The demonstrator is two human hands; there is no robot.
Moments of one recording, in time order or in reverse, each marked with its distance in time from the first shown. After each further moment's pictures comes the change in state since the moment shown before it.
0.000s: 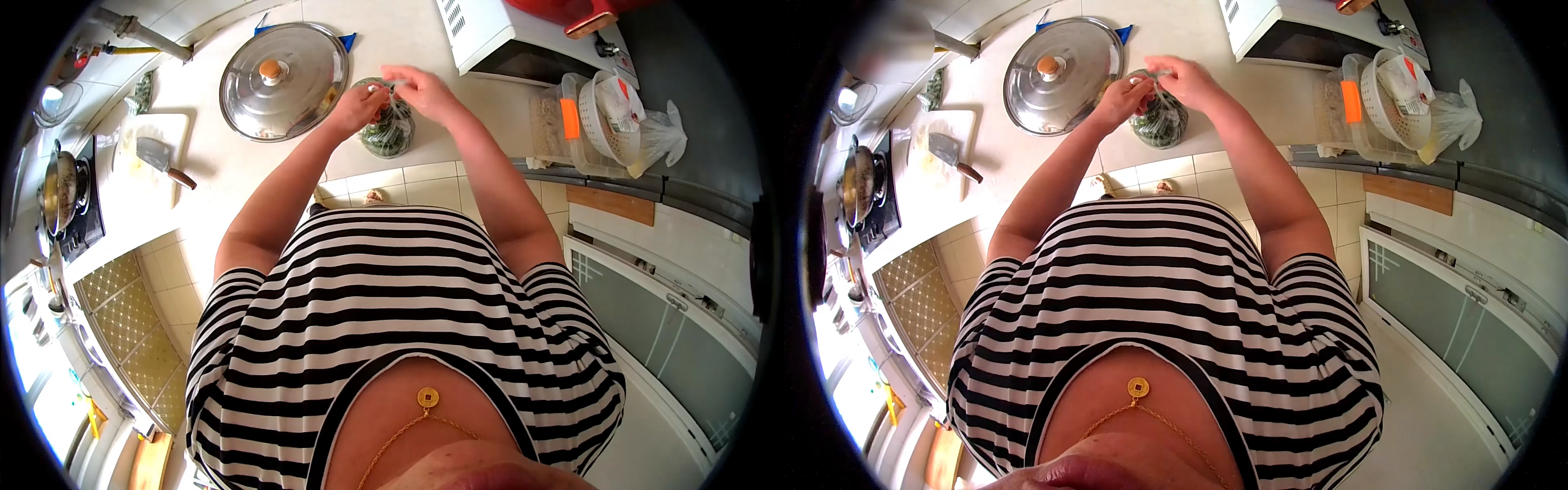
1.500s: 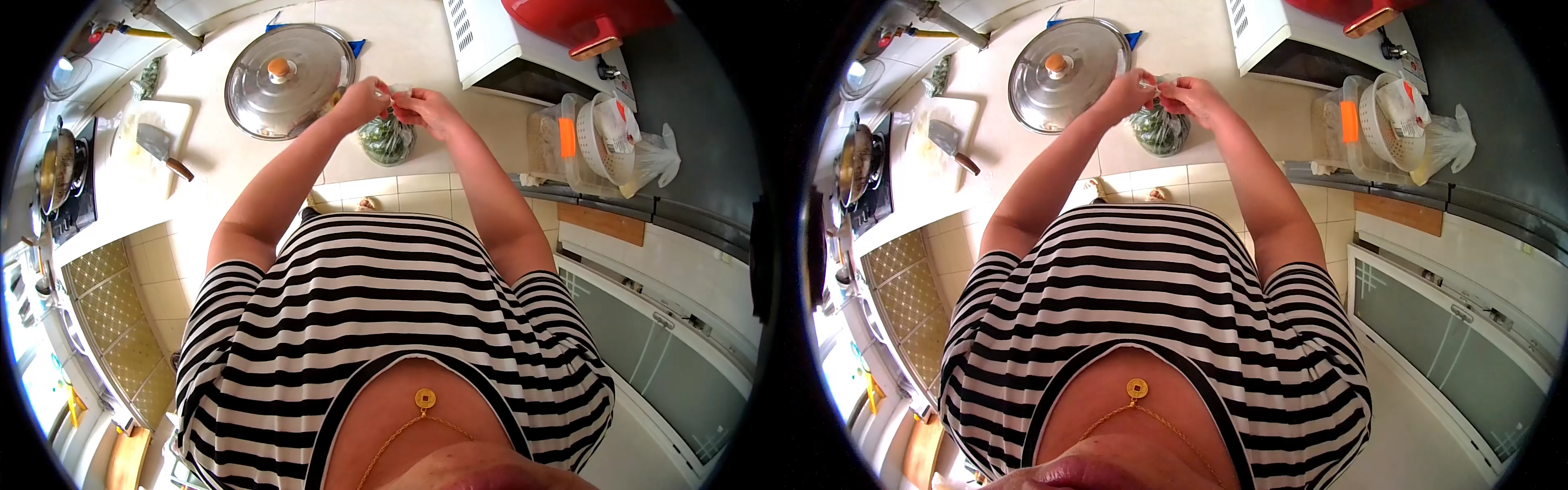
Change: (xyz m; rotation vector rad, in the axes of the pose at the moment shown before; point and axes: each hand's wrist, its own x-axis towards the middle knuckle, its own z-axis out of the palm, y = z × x) left_hand -0.001 0.031 -0.004 0.393 0.147 0.018; right_hand 0.003 0.012 -0.001 0.537 -0.030 0.592
